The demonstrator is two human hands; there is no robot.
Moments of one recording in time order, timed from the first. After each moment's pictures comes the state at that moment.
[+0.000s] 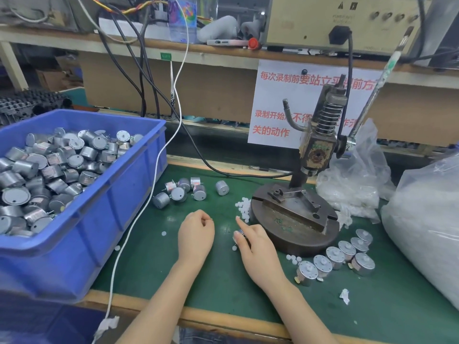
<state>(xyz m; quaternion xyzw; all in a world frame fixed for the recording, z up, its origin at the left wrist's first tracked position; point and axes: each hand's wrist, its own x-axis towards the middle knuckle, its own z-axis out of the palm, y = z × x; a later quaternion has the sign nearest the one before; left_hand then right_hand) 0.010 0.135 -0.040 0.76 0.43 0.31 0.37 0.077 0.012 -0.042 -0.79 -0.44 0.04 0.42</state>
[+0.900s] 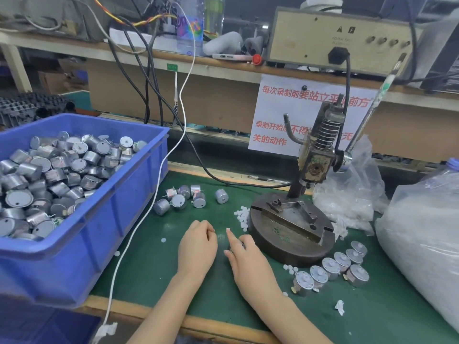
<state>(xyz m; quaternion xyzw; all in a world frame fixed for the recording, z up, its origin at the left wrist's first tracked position) 0.002 0.125 -0.041 0.81 0.39 0.31 0.31 0.066 0.016 -0.047 -0.84 -0.51 -0.06 0.20</state>
